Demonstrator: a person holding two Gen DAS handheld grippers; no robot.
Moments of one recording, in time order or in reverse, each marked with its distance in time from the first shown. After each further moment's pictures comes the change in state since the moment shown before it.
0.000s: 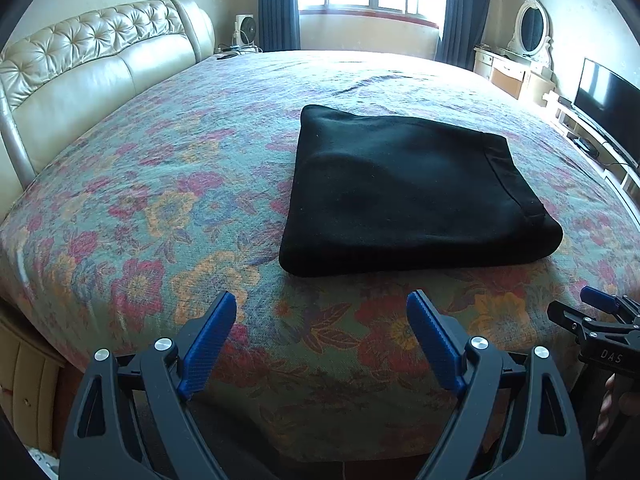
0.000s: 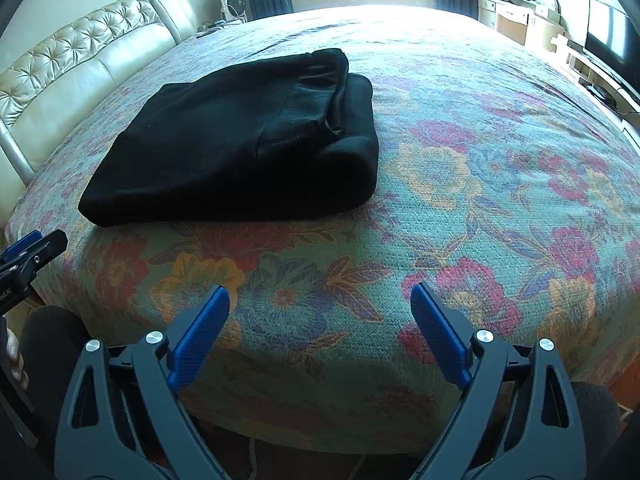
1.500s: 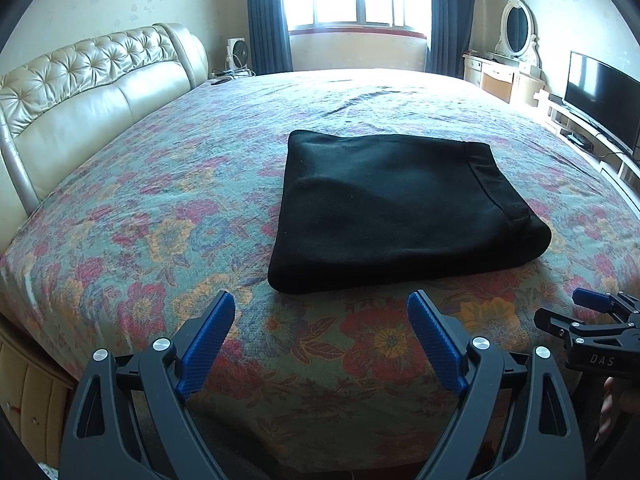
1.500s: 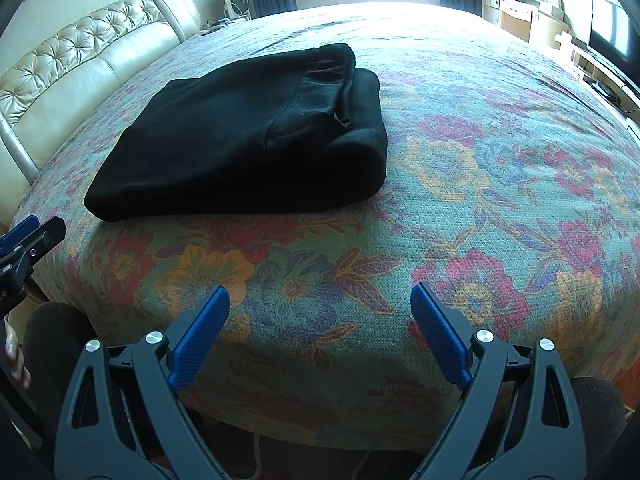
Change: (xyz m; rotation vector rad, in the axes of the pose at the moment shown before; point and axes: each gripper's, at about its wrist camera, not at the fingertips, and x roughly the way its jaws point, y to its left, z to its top) left arm -0.012 -0.016 0.000 0.052 -0.075 0.011; right arm 0.001 0.004 -0.003 0.001 0.010 0.019
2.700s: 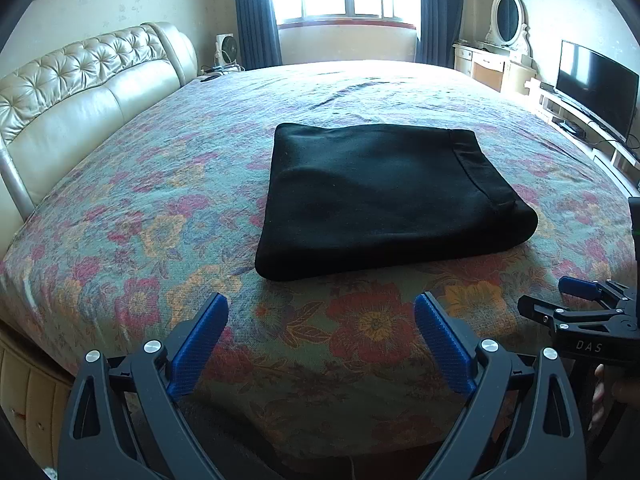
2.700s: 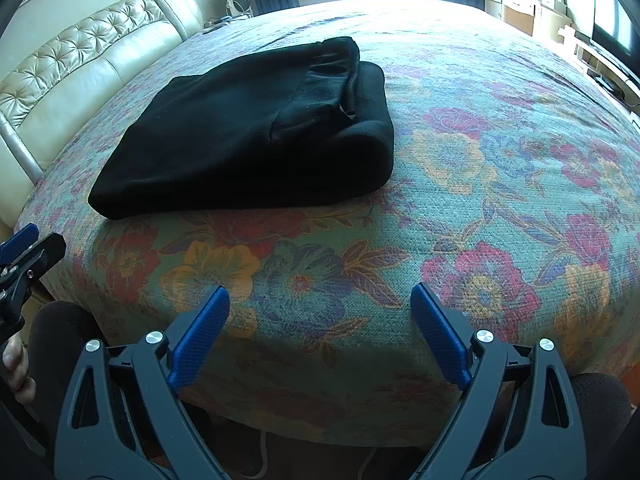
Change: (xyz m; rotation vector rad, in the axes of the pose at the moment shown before) left arm -0.006 -0.009 -0.003 0.039 0.027 -0.024; right arm 0.002 0.000 -0.002 0.008 0.015 0.026
